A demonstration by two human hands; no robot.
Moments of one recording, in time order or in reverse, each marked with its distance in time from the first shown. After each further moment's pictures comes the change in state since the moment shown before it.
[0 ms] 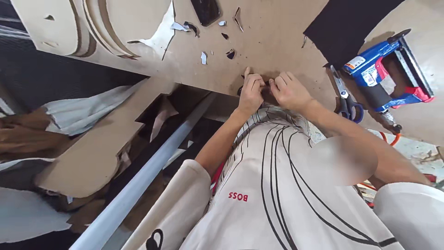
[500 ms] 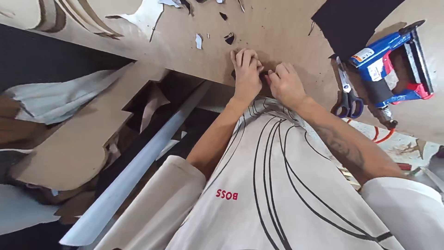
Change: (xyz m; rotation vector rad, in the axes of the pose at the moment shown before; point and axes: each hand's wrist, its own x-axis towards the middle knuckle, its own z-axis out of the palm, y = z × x) left_hand 0.033 0.009 -0.016 0.294 -0.228 -0.349; right_hand 0.008 -0.018 0.019 0.163 0.102 0.253
